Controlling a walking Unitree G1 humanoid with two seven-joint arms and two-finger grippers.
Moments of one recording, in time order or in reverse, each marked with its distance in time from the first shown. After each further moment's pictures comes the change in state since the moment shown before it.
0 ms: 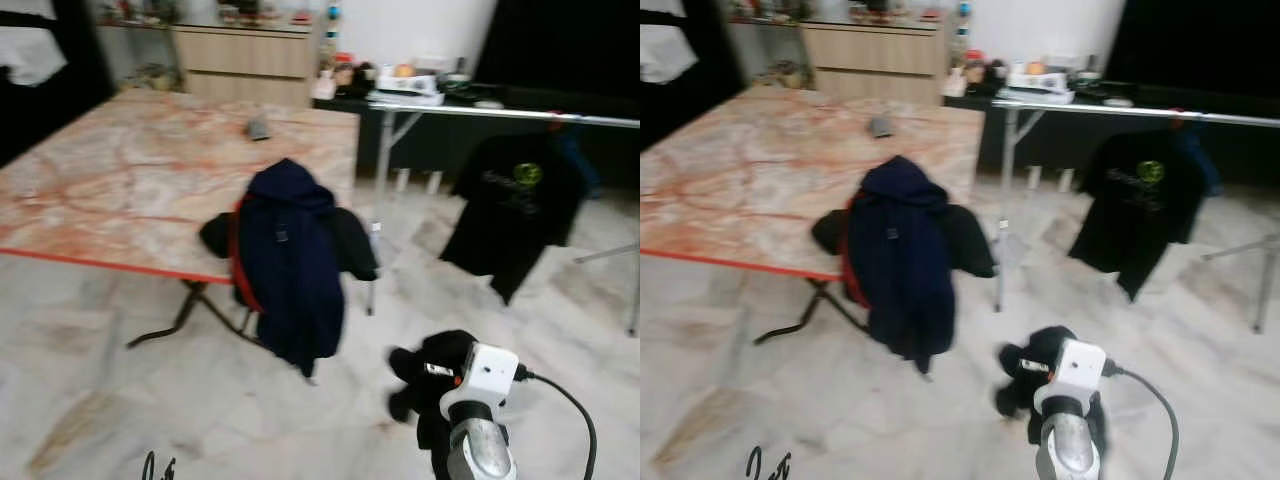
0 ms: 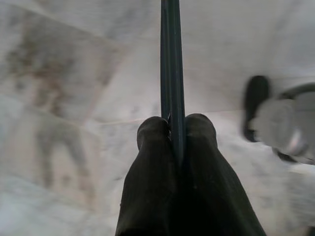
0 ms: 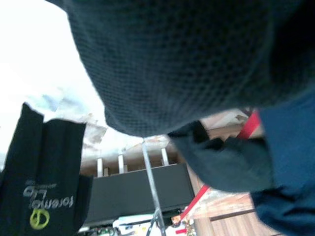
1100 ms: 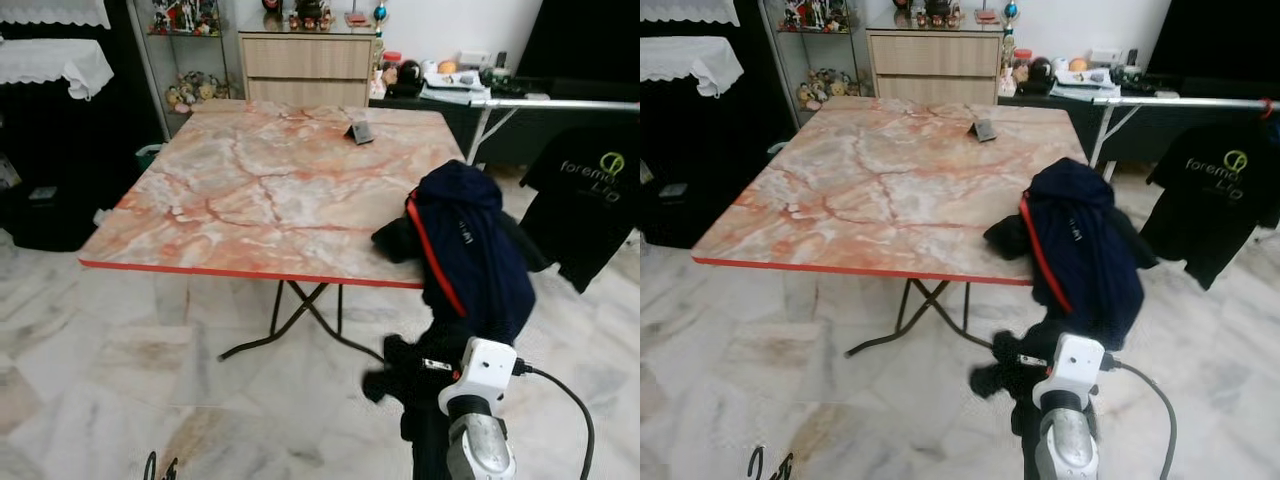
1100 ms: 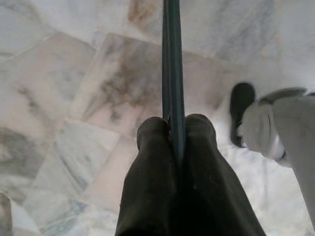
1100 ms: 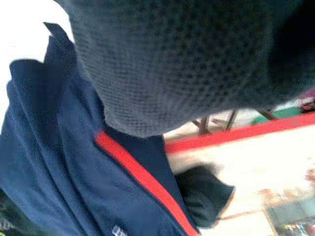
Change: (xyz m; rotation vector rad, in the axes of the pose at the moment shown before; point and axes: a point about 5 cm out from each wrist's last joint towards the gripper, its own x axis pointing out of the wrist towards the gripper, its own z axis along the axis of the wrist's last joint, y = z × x) left arm 0.000 -0.006 0.000 0.003 -0.001 -0.011; right arm -0.003 -0.007 -0.008 0.000 0.027 -0.015
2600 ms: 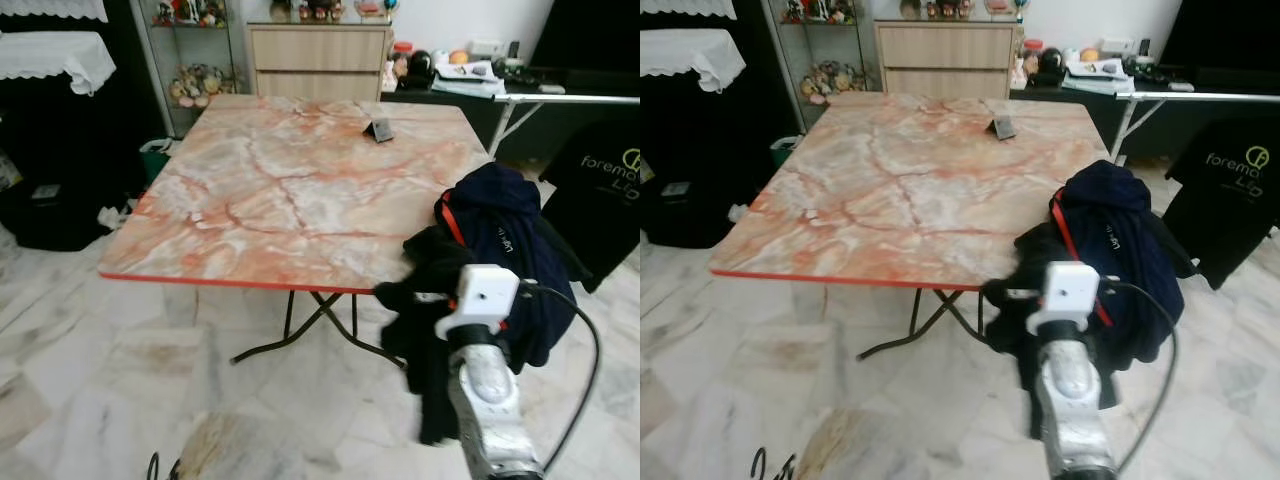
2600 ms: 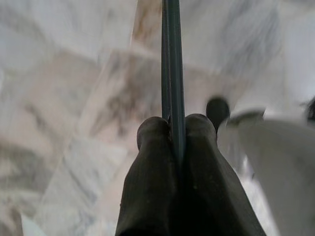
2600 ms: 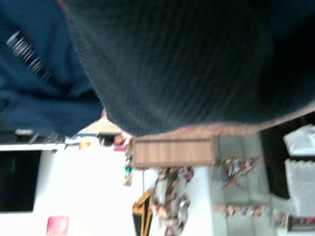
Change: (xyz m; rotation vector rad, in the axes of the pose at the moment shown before) left arm 0.000 0.007 0.002 -0.001 -0.007 0.018; right arm 0.033 0.052 0.106 -0.134 -0.378 0.231
